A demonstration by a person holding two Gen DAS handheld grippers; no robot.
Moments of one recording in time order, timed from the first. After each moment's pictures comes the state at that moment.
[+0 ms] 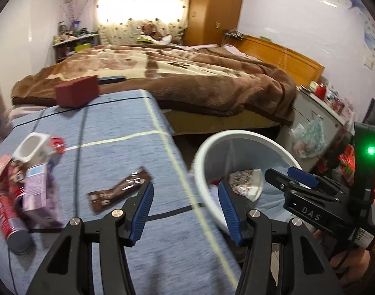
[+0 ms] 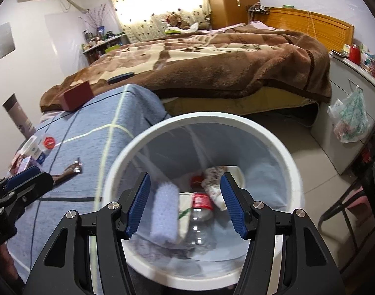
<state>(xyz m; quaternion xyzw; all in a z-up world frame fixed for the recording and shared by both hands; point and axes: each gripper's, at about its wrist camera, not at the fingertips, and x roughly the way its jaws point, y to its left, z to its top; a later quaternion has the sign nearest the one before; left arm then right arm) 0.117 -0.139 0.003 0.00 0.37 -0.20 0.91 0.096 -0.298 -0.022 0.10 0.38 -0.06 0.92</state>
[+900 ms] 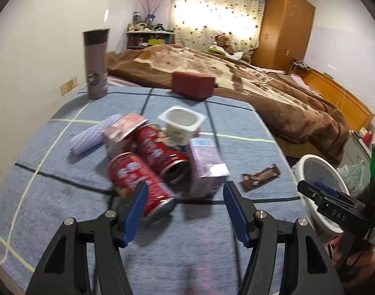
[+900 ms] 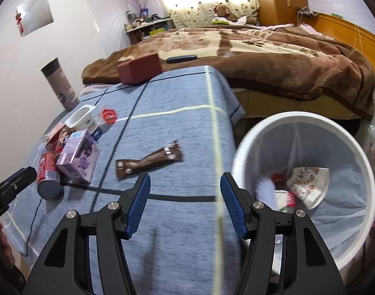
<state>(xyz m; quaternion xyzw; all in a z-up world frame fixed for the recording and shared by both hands) 0.092 0.041 -0.005 -0.07 0.36 -0.02 0.93 0.119 -0.185 -0.027 0.07 0.41 0.06 0.91</state>
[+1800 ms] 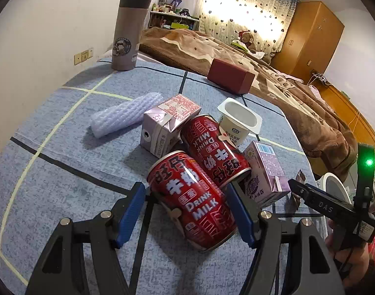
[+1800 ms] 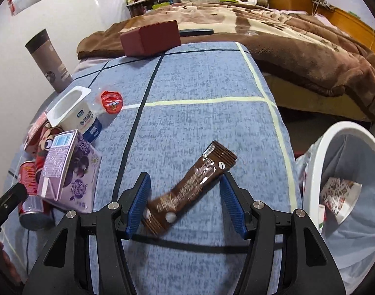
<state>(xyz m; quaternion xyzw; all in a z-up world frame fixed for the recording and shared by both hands) 0.125 0.099 -0.037 -0.14 0.40 0.00 0.90 0.175 -0.130 -0.051 0.04 0.47 0.05 0.88</state>
